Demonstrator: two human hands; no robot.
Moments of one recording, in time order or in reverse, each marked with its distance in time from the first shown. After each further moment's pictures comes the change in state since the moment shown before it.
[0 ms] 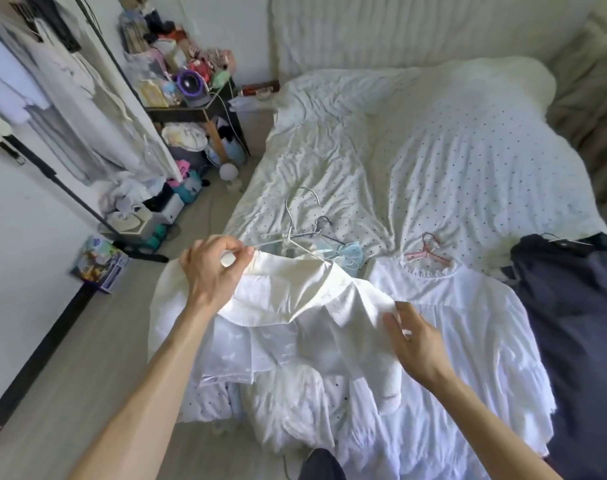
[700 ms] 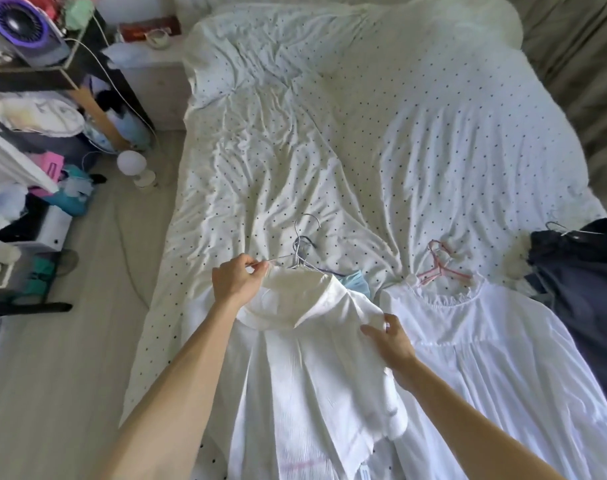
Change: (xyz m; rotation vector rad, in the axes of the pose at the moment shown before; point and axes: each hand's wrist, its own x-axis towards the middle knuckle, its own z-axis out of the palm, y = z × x) left_hand 0.296 -0.185 0.295 0.112 -0.628 -0.194; right_hand 0.304 -0.003 0.178 0.354 0.071 0.802
